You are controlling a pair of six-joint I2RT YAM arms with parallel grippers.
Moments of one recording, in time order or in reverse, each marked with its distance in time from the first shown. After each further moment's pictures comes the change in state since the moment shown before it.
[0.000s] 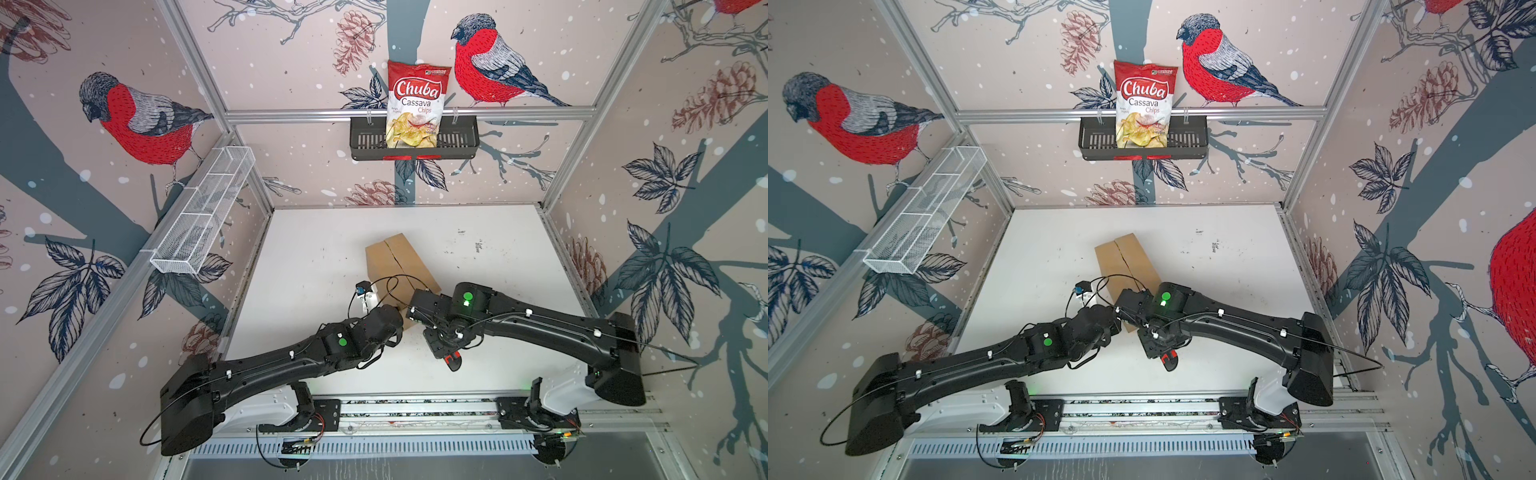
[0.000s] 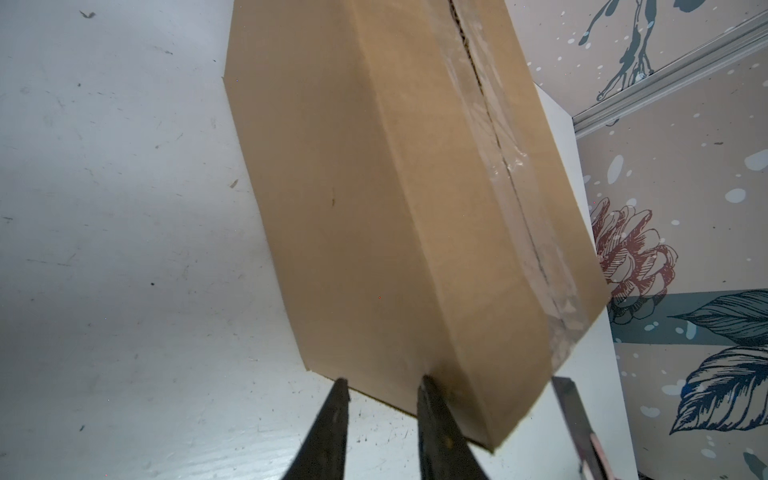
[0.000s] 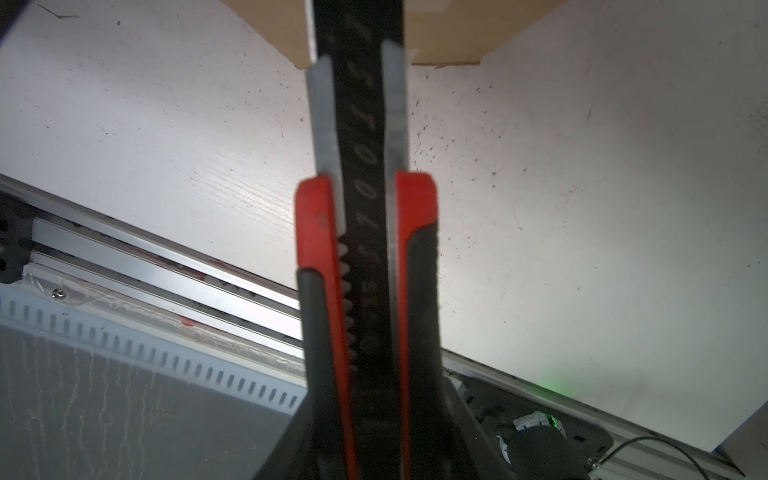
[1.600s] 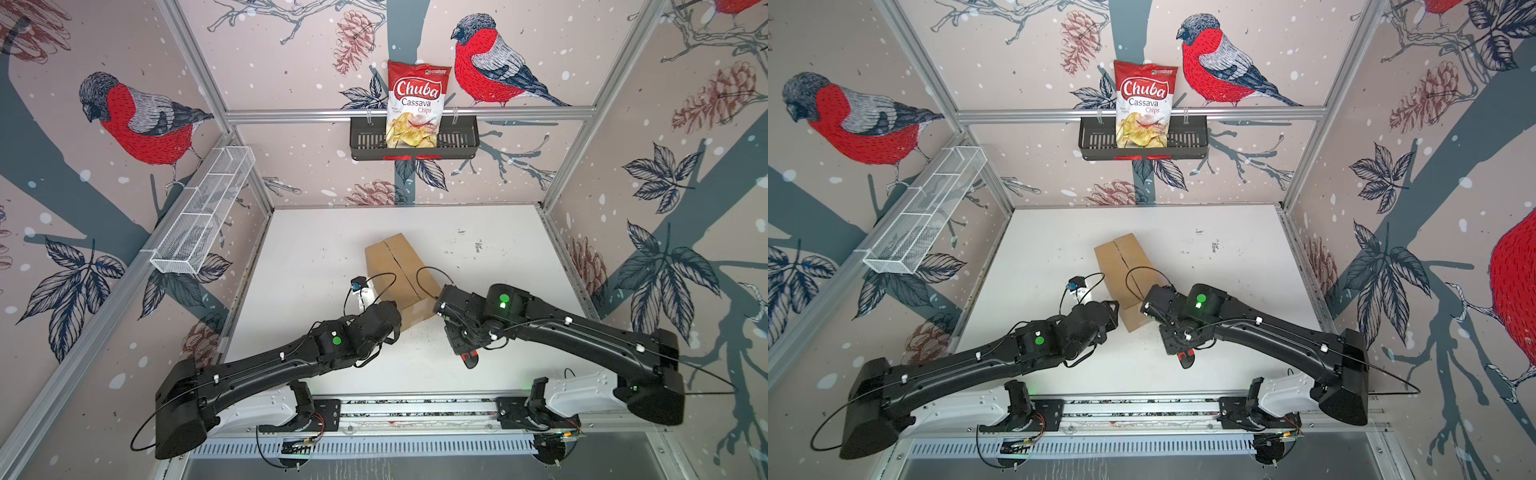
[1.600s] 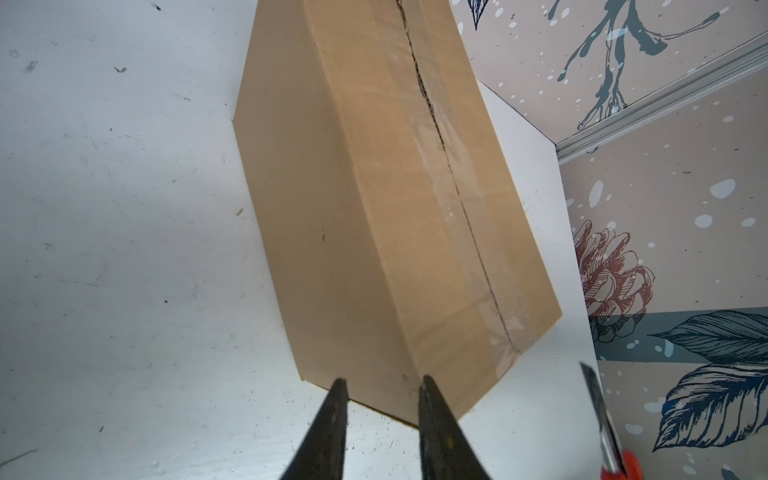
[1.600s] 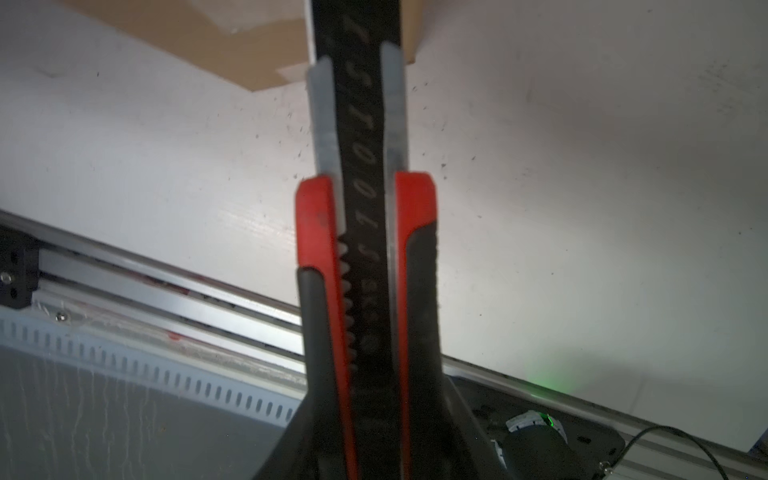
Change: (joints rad) left arm -0.007 -0.045 0.074 -0.102 -0.058 -0.005; right arm -0.132 -0.222 -0.165 0.045 0.020 0.013
